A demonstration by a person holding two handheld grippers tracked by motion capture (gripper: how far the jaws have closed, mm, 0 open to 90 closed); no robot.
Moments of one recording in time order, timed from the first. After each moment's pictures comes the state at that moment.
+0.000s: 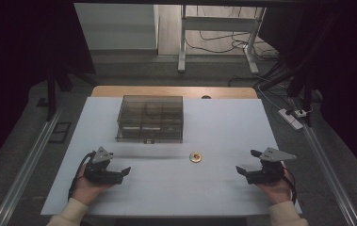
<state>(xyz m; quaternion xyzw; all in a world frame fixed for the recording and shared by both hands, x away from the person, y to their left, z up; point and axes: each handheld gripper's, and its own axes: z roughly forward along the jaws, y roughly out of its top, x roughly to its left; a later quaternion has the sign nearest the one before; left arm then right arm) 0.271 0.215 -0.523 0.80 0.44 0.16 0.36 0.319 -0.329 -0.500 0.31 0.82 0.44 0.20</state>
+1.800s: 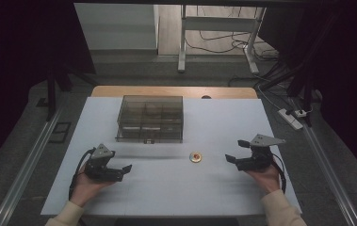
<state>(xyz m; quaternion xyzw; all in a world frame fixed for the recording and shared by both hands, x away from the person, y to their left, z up) 0.276 0.215 -0.514 0.80 0.44 0.14 0.38 0.351 -0.296 -0.483 0.30 0.82 0.47 0.15</state>
